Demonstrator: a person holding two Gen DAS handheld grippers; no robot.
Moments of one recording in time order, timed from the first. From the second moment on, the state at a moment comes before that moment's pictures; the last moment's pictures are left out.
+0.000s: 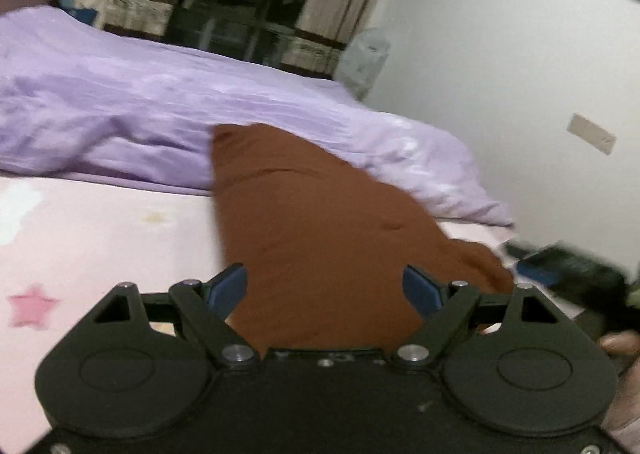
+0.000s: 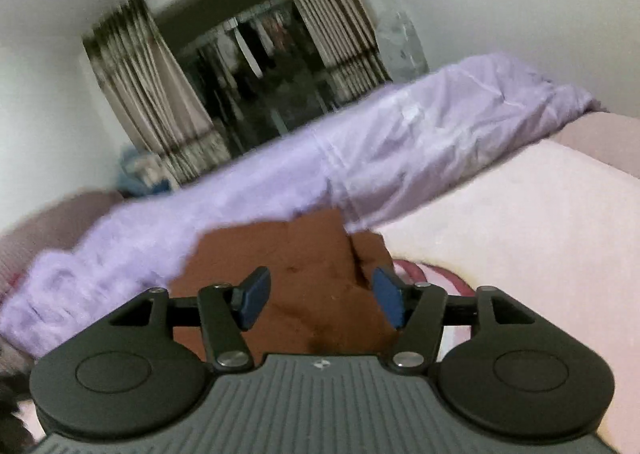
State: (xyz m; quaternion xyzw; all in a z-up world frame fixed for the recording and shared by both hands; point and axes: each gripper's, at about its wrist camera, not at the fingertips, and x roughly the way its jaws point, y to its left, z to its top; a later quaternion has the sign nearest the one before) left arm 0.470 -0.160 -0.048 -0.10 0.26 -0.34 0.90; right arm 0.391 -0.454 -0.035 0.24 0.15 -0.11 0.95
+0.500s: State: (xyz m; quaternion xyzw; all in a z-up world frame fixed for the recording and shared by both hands) left arm 0.496 -0.187 -0.090 -0.04 0.32 -0.33 0.89; right arm 0.389 -0.455 -0.070 0.24 0.21 -0.09 0.95
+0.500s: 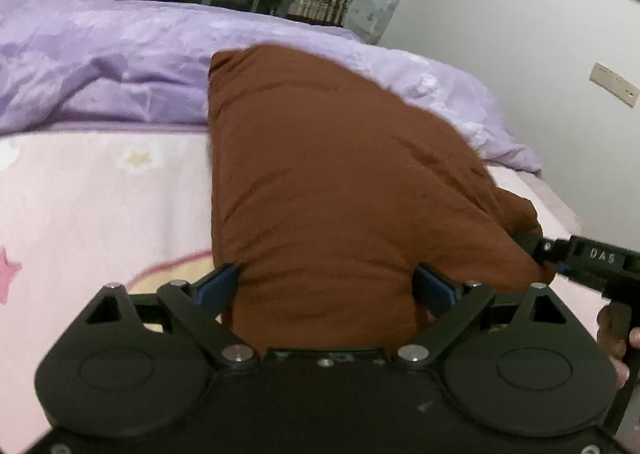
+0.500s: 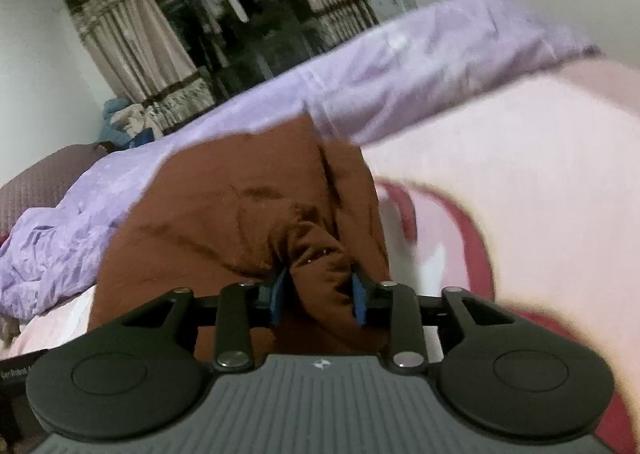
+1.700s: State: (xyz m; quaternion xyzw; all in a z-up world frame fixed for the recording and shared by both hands) left arm 0.563 -0.231 -0.077 0.00 0.32 -0.31 0.90; right arm 0.466 -0.514 -0.082 0.35 0.25 -0.07 0.90
